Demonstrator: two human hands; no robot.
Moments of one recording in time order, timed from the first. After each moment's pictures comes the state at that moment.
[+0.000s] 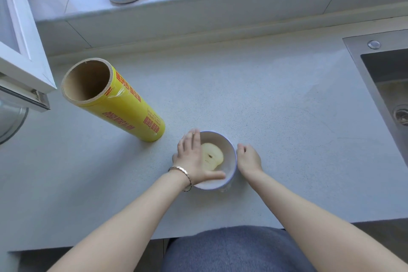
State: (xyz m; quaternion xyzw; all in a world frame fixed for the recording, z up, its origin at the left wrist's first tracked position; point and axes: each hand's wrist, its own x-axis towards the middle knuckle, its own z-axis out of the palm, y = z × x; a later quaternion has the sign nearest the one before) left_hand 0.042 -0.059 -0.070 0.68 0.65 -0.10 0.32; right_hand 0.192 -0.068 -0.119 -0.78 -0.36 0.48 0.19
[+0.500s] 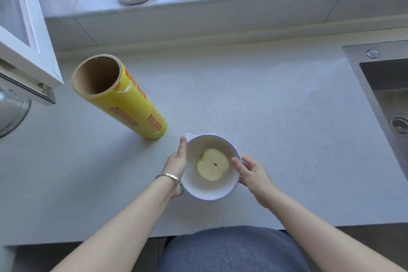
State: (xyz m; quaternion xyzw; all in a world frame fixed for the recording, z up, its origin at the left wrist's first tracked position) left_hand 0.018 -0.071 -0.066 0.25 0.73 0.21 0.60; right_hand 0.200 -0.110 -0.074 -0.58 -0.30 0.67 0.35
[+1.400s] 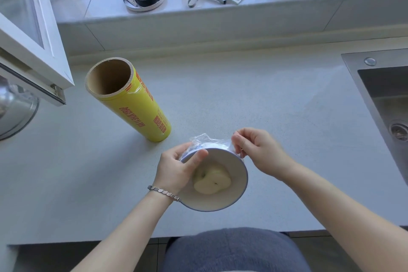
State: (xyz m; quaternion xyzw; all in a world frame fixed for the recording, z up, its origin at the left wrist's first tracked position) left_hand 0.016 -0.088 -0.003 0.47 0.63 0.37 0.50; right_hand 0.201 -0.069 0.017 -0.57 -0.55 0.55 0.27
